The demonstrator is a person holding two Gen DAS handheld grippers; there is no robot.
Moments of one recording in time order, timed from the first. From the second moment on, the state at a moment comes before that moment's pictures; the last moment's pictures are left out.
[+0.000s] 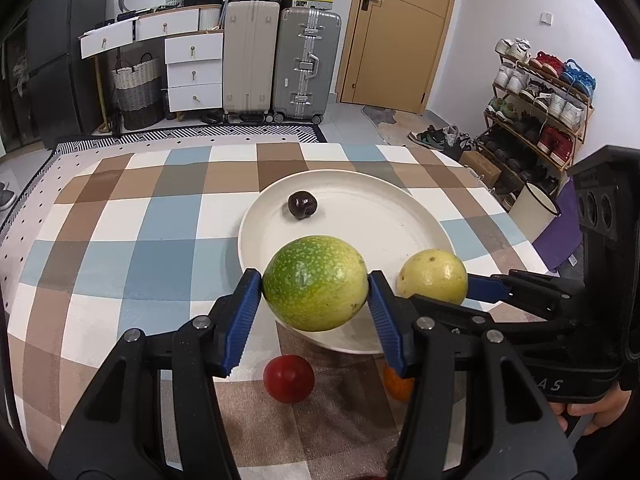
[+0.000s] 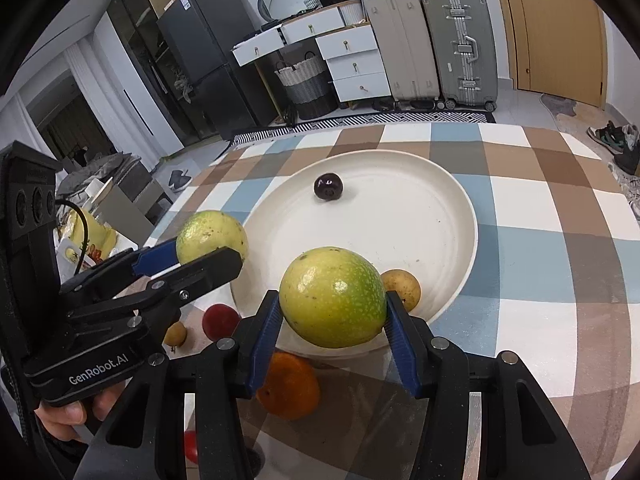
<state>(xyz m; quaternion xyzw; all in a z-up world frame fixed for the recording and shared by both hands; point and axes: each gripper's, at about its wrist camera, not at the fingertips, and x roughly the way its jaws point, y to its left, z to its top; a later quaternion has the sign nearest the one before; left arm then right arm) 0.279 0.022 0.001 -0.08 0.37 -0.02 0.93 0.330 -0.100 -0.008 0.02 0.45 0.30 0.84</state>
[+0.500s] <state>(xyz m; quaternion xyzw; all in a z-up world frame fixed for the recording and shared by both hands) 0.293 0.021 -0.016 -0.08 0.38 -0.02 0.92 0.356 -0.107 -0.018 0.03 0.46 0.28 0.85</state>
